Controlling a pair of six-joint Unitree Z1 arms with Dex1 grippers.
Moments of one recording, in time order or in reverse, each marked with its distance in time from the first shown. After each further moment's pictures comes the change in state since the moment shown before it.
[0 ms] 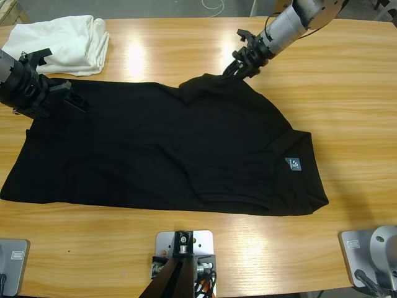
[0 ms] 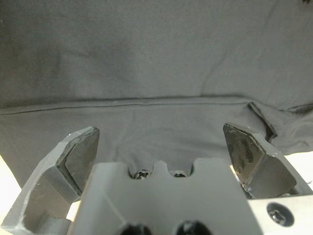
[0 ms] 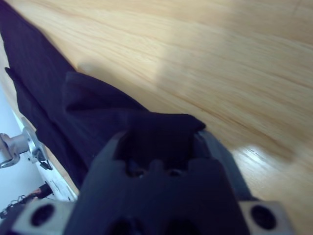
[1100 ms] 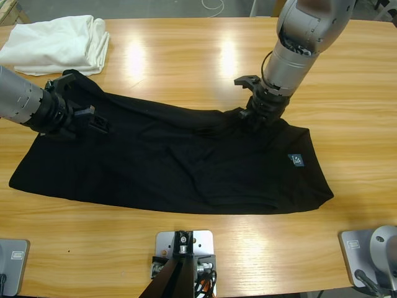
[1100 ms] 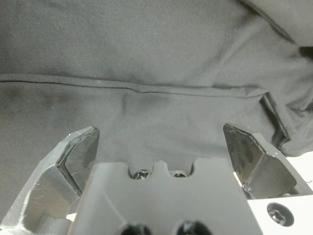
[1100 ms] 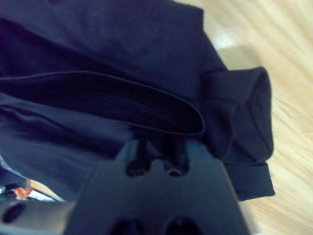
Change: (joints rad) arm 0 -0.097 0.000 0.210 -0.265 -0.032 -0.091; arm 1 0.308 -0.259 0.269 0.222 -0.486 -0.049
